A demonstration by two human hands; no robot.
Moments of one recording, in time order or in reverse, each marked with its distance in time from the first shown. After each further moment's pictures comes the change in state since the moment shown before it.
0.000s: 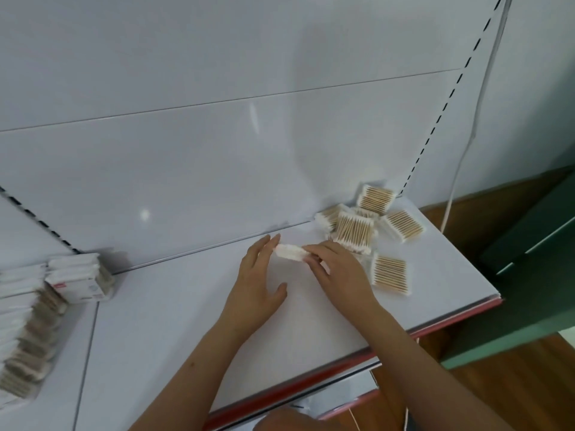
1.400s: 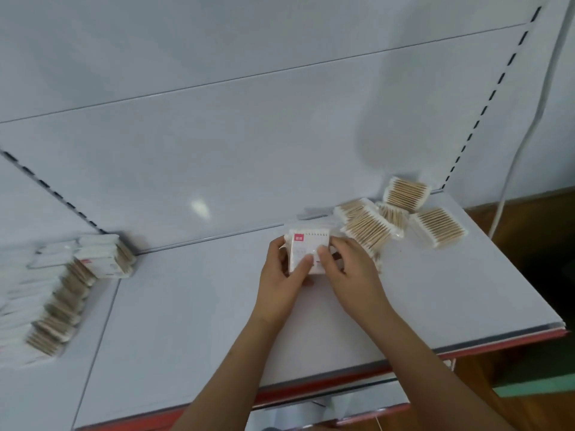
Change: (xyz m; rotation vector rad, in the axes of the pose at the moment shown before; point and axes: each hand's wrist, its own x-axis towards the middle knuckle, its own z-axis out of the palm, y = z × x) left_hand 0.013 0.041 0.050 -0.597 0.273 -0.338; right_hand 0.001 0.013 -0.003 0.374 -0.095 0.270
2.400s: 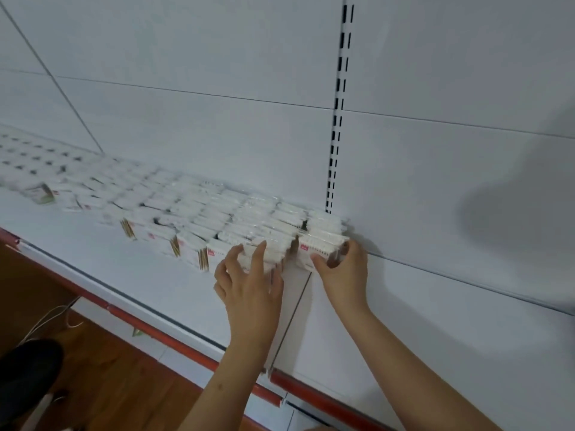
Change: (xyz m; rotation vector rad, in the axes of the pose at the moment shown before) left_hand -0.089 -0.013 -0.309 1.074 0.983 -0.017; right_hand -0.002 -0.188 0.285 0.174 -0.260 0.002
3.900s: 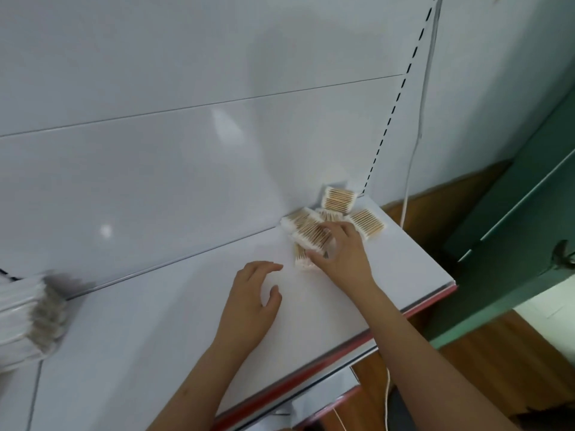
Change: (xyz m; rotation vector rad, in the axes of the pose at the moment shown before) left_hand -0.141 0.248 0.075 -0.679 -0.947 0.716; right_hand -0.080 0.140 -0.358 -0.488 0.464 0.229
